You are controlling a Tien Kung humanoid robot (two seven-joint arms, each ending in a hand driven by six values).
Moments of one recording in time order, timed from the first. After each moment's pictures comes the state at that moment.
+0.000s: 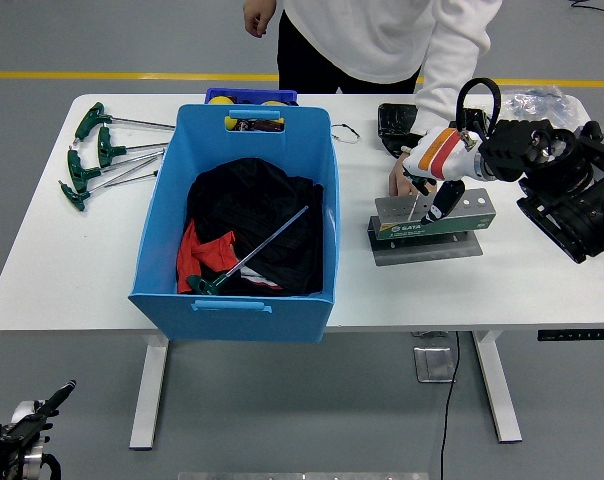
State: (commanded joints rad) left arm -0.30 0.07 -1.48 -0.18 1.38 0.20 0.12; right arm 1.17 -0.13 0.20 0.39 -2.23 -0.07 0.44
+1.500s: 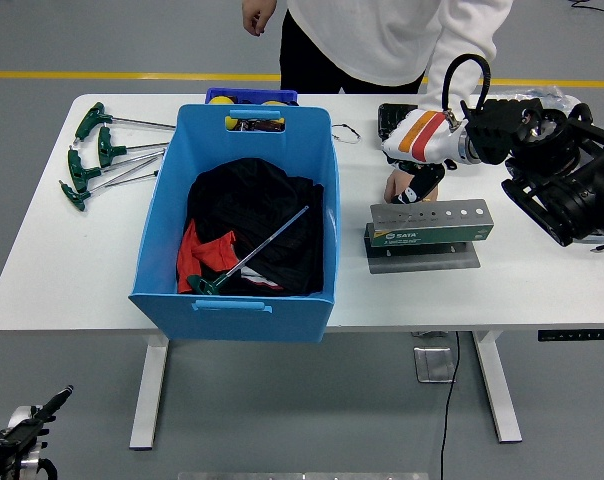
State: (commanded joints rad) left arm -0.29 0.08 -1.47 -0.18 1.38 0.20 0.12; right arm 1.23 -0.11 0.16 0.40 -2.10 -0.04 0.46
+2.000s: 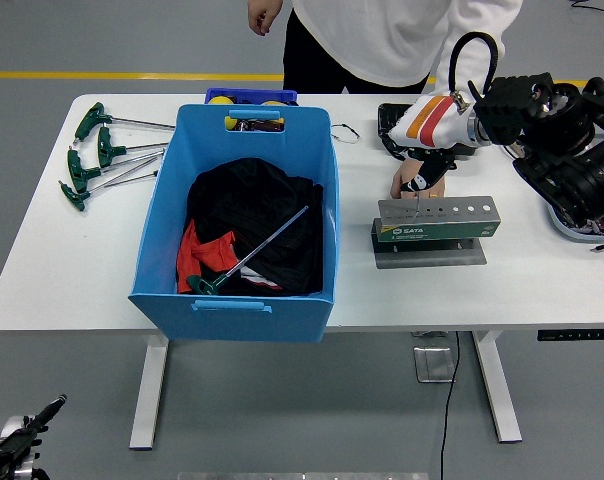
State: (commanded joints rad) left arm -0.26 0.09 -1.52 -0.18 1.42 0.20 0.12; right arm 1.29 -0.14 0.18 0.44 -2.14 0.04 0.51
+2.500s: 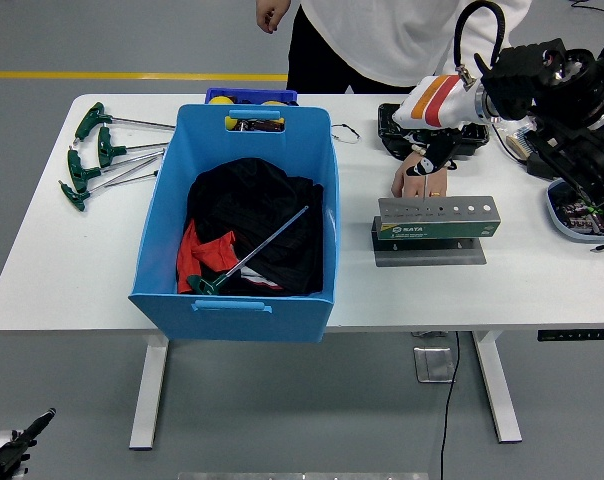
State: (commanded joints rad) left arm -0.23 0.10 -1.53 -0.18 1.42 0.20 0.11; right arm 1.35 -0.19 0.20 0.50 -2.17 0.12 0.53
